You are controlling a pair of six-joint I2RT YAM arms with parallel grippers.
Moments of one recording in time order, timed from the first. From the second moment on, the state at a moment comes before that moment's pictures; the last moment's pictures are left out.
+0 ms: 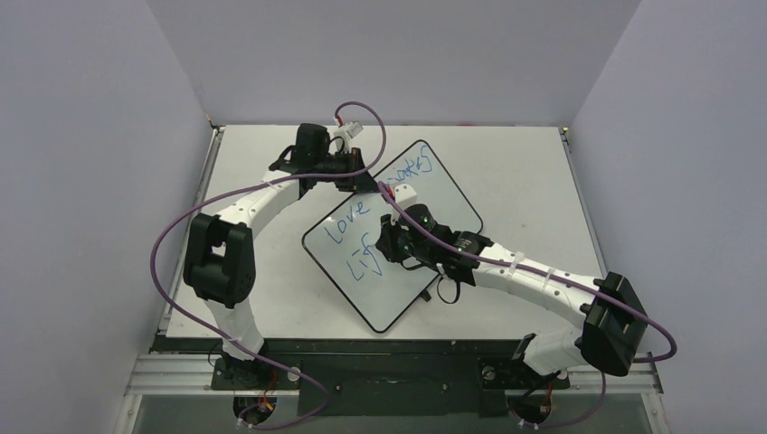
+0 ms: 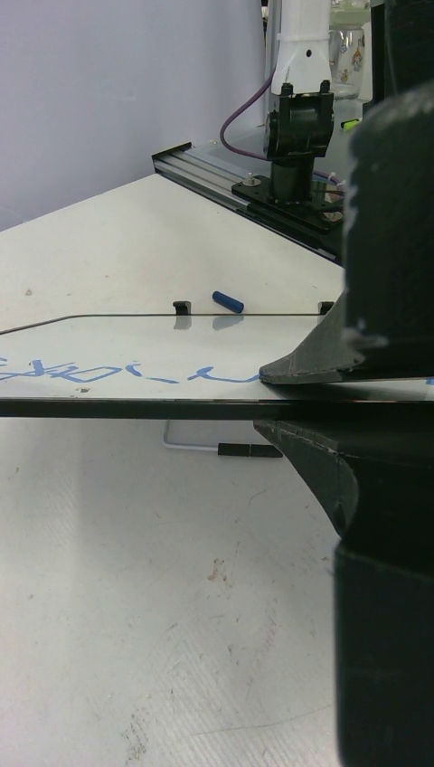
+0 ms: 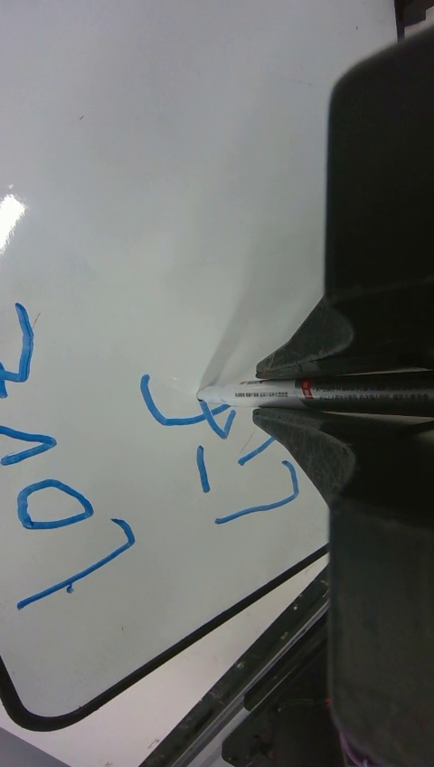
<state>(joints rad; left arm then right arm) -0.36 1.83 1.43 -0.25 0.73 -0.36 0.92 1.38 1.01 -0.22 0.11 0.39</state>
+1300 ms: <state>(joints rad) -0.37 1.83 1.48 -0.32 0.72 -0.35 0.86 1.23 0.96 -0.29 0.18 0.35</state>
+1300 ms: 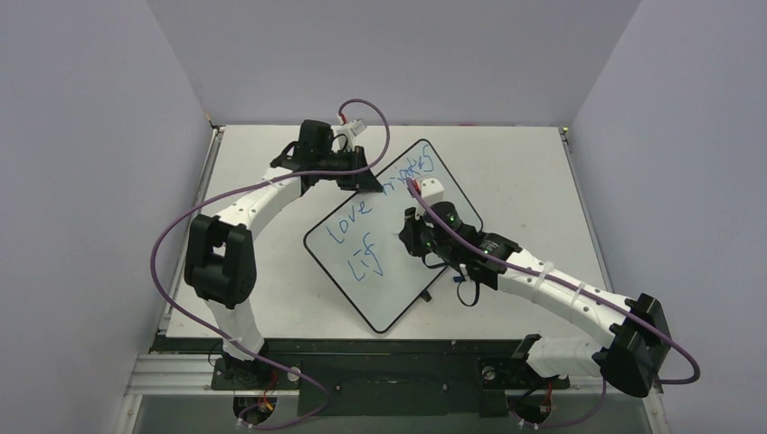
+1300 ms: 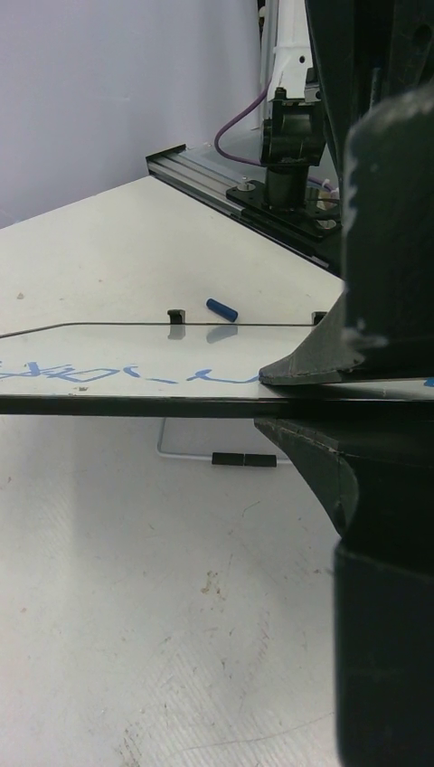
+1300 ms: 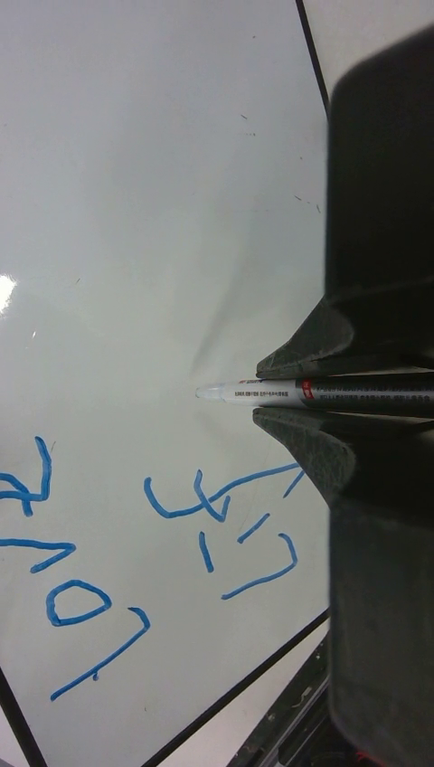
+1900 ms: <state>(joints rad) -0.40 1.84 1.59 -0.50 0.68 -0.28 0.82 1.19 0.93 -0.26 0.14 0.33</state>
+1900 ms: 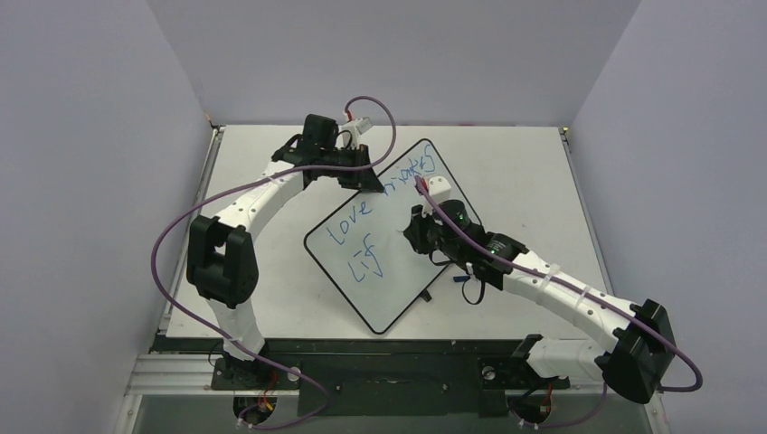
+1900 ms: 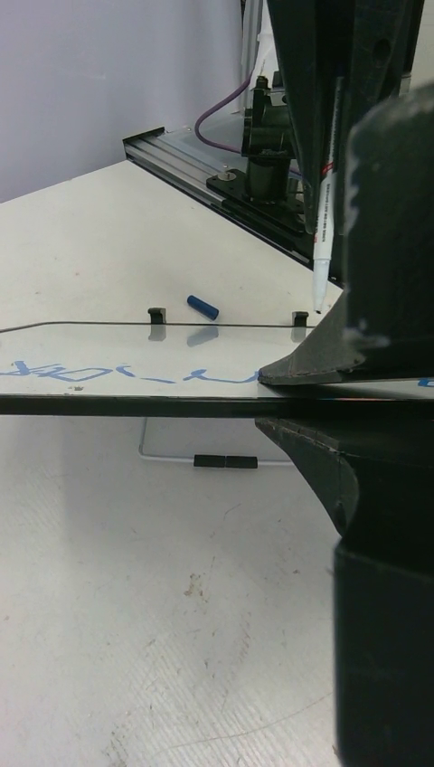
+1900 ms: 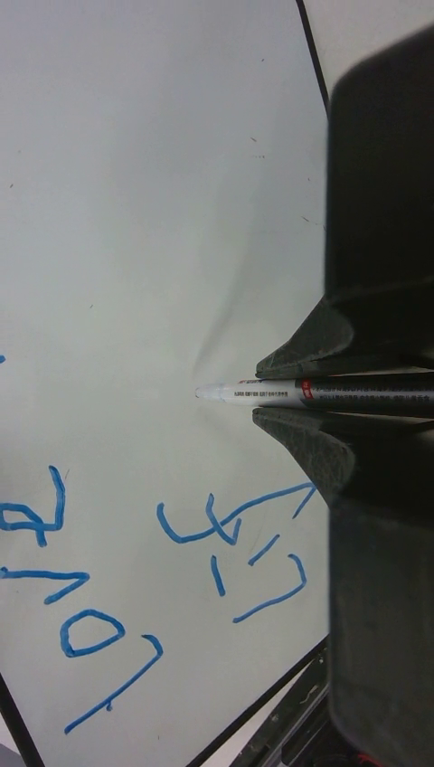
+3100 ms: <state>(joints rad) -0.39 1.82 1.55 -0.46 0.68 -0.28 0.87 1.27 0.90 -0.19 0.00 0.30</state>
